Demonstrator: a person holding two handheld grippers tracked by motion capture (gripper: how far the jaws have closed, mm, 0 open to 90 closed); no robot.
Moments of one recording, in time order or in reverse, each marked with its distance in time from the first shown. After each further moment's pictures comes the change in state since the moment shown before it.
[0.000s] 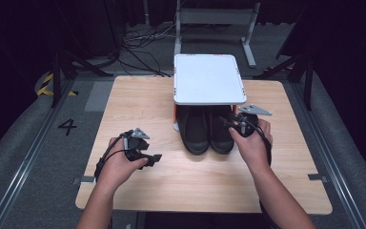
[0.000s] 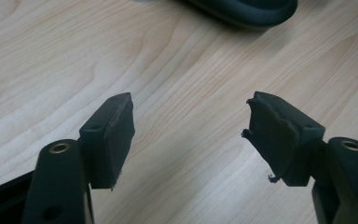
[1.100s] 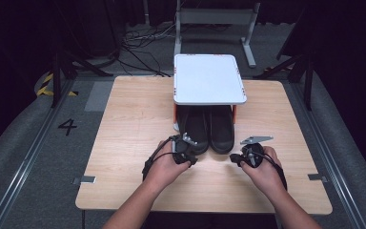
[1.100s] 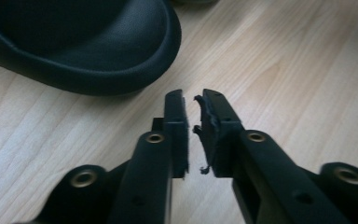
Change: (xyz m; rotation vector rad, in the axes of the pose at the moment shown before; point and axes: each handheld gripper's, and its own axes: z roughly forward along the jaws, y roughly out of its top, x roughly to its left) left arm -0.078 0.053 0.090 0.132 -0.130 0.081; right arm -0.007 -0.074 -0.029 0.385 0.159 -0.102
